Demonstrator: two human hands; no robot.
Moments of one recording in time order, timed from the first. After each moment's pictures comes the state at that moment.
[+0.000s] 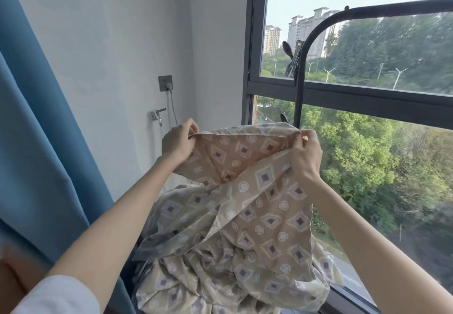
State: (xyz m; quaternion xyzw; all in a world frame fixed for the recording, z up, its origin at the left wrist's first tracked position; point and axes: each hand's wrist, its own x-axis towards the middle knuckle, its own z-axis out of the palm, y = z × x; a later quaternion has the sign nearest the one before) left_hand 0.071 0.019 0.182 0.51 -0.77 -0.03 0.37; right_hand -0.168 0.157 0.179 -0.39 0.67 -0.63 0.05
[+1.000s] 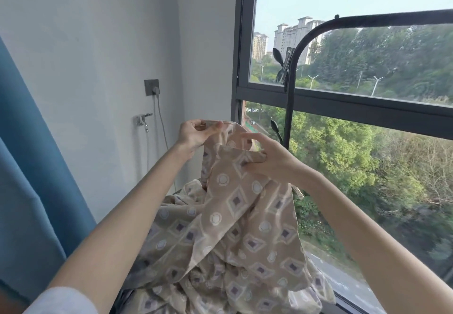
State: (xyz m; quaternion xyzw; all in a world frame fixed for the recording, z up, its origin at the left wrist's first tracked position) left_hand 0.050 0.038 0.226 0.37 -0.61 -0.49 0.51; right_hand -0.121 0.177 0.222 -0.71 0.57 -0.38 0.18
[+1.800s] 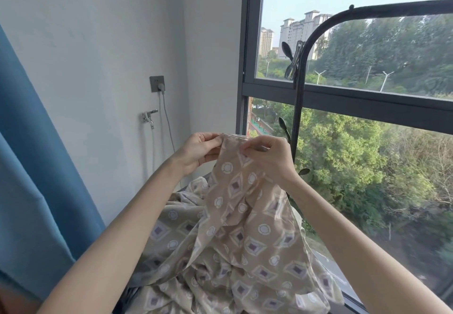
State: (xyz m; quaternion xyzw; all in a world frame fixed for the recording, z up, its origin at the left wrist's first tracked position) left_hand 0.072 0.061 0.206 0.29 -0.63 -0.61 0.39; right_hand -0.091 0.150 0.199 -0.58 0.53 -0.60 0.15
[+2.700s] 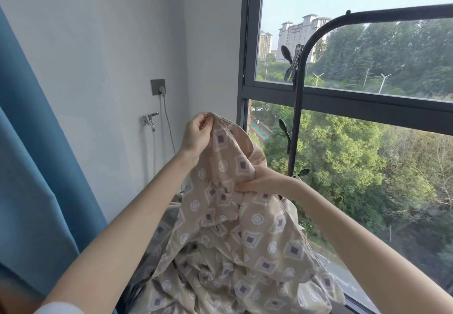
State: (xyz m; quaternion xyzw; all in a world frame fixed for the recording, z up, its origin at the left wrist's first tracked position) left_hand 0.062 0.045 0.218 0.33 -0.62 -0.42 0.57; right_hand -0.100 0.140 0.173 -0.67 0.62 -0.23 0.33
